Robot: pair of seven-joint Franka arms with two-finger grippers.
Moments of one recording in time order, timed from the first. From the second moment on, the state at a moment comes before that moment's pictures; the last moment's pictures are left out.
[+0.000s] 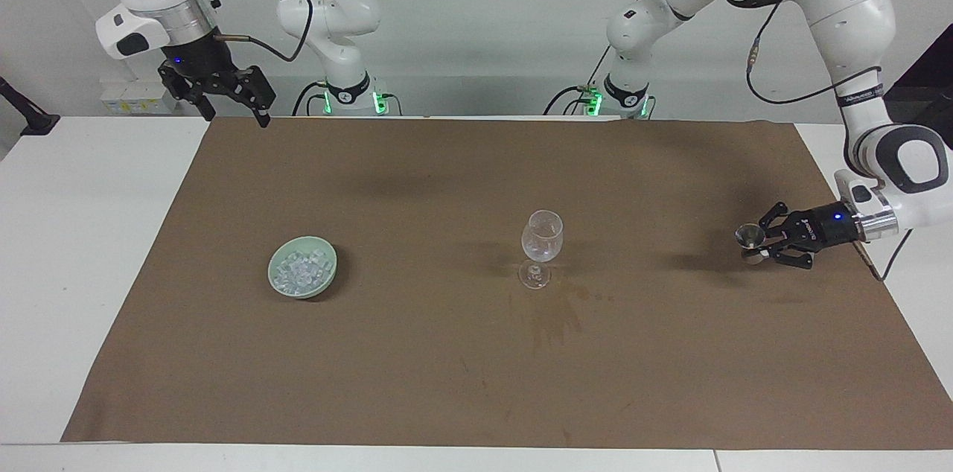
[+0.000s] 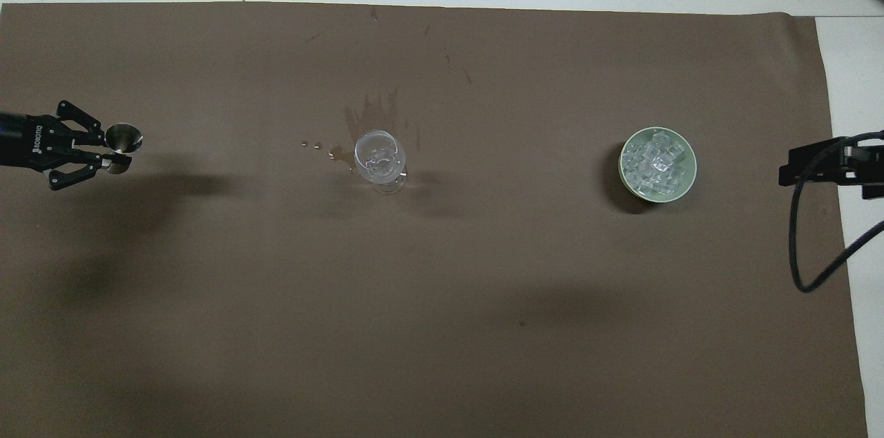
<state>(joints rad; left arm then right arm) 0.62 0.62 -0.22 -1.58 -0.88 1.54 2.17 0.07 -0.06 -0.10 -1.58 0.01 1.53 0.14</state>
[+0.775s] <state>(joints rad) 0.70 0.82 -0.24 -1.59 -1.14 1.43 2.32 0.08 0.17 -0.07 -1.74 0.01 1.99 -0.06</state>
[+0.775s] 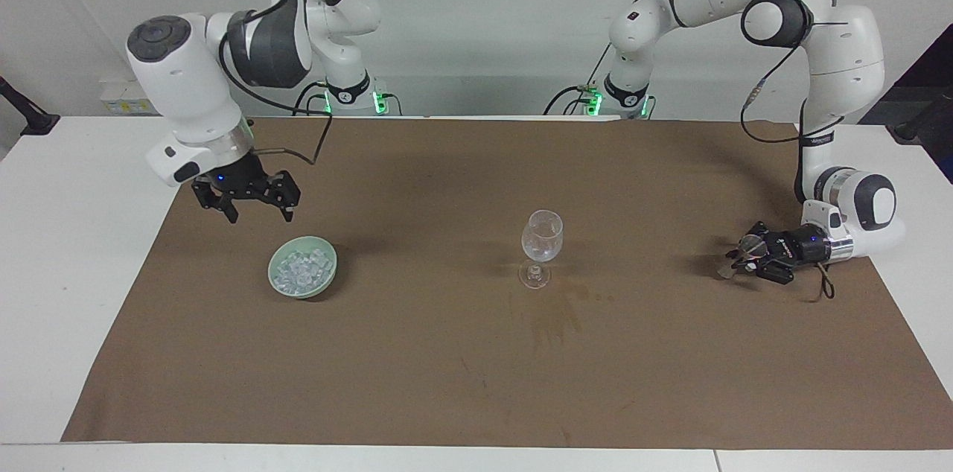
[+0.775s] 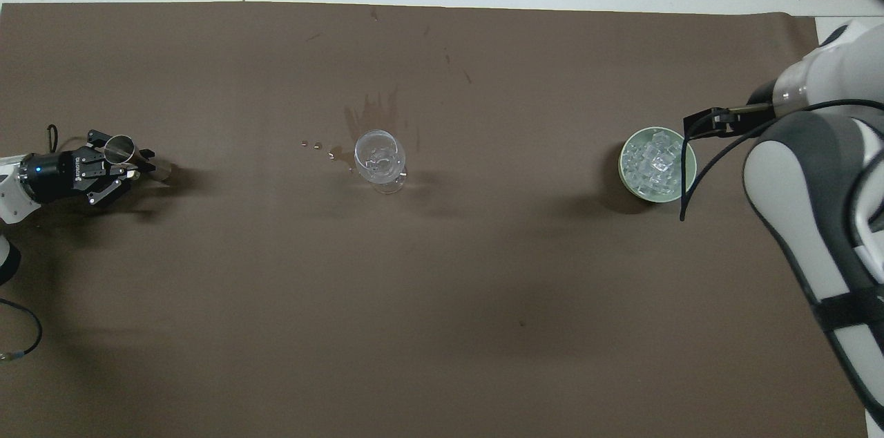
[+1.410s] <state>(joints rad) 0.70 0.83 -0.24 -1.59 -1.14 1.43 2.33 0.09 0.27 -0.07 -1.86 0.01 2.21 -0.18</state>
